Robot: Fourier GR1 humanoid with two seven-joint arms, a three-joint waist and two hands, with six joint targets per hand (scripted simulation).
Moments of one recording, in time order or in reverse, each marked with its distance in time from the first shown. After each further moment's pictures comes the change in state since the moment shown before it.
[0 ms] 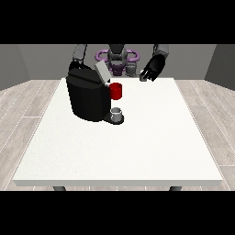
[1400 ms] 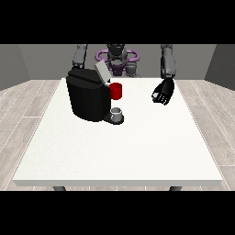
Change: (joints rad) left arm 0.234 0.131 -0.055 0.026 -0.037 0.314 -0.051; right arm -0.008 0.013 0.030 -0.150 -0.035 0.034 -0.010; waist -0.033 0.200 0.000
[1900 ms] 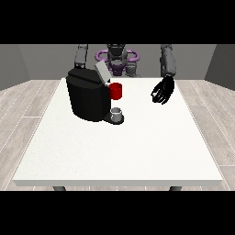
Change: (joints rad) left arm 0.063 -0.027 0.062 -0.126 0.149 0.026 -0.011; right arm 0.019 0.011 0.017 -0.036 0.012 -0.017 -0.013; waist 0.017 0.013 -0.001
